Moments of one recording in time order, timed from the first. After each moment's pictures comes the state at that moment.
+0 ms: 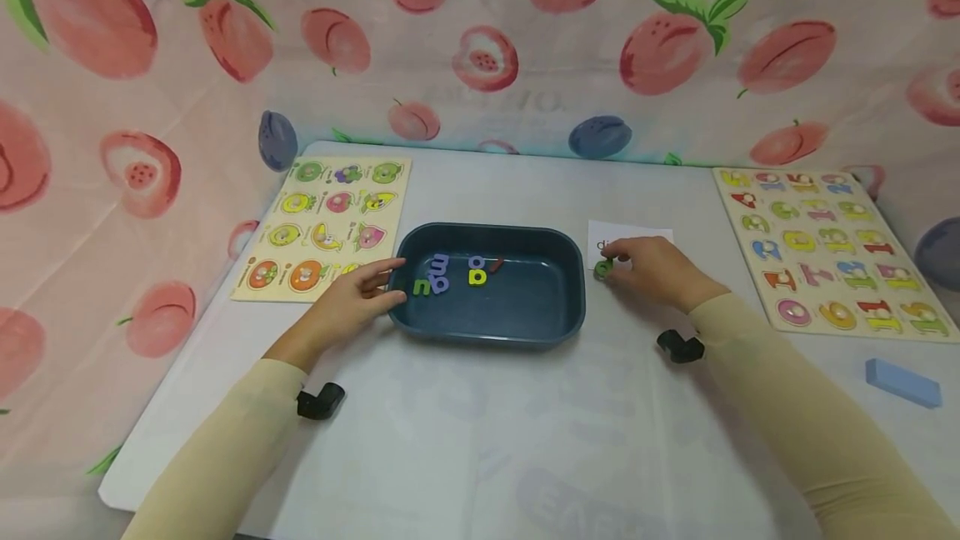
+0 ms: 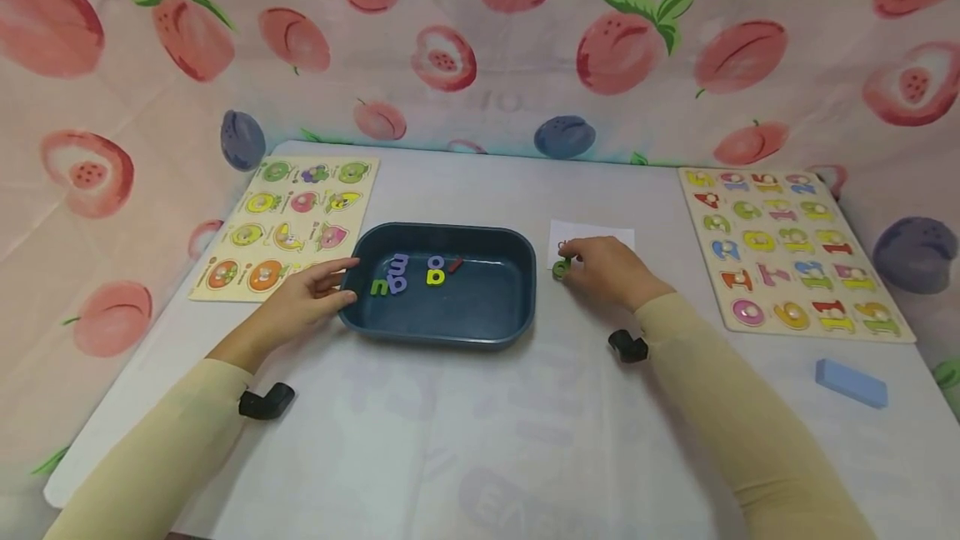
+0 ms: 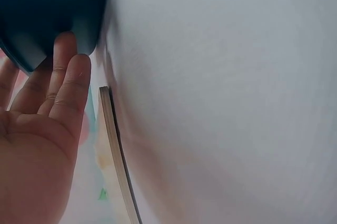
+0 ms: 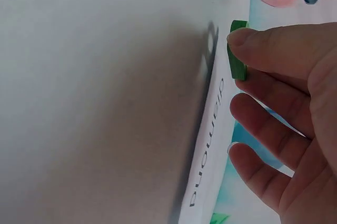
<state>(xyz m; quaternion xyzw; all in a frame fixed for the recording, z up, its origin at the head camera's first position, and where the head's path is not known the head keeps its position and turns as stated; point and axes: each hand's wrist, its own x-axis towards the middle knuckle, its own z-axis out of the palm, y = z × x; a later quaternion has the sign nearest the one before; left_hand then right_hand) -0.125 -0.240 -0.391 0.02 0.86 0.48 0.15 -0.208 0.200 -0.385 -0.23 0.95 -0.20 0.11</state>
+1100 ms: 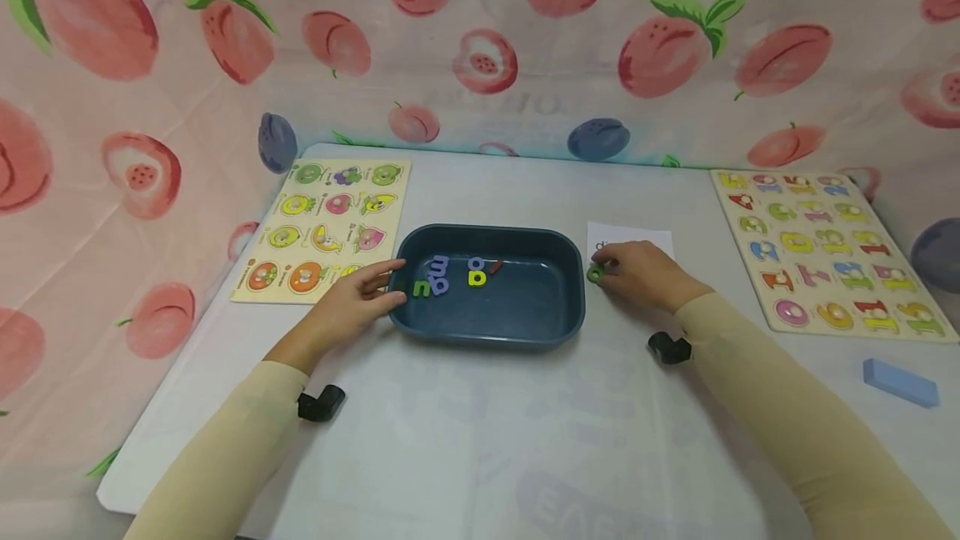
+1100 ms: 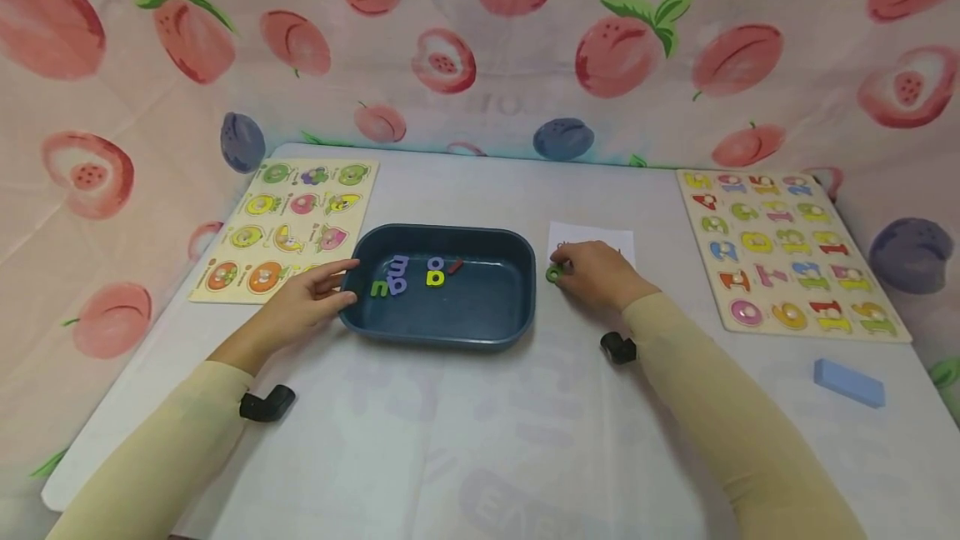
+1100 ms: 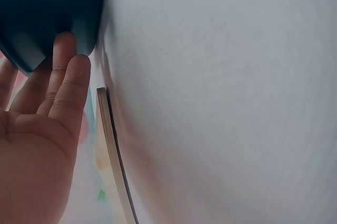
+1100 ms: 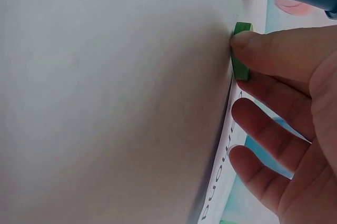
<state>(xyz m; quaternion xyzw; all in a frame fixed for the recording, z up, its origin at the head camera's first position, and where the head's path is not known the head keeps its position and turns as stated) -0.124 -0.241 -0.395 0.03 0.86 0.49 0.15 -0.210 0.189 -0.396 -0.21 0.95 -0.19 0.13</state>
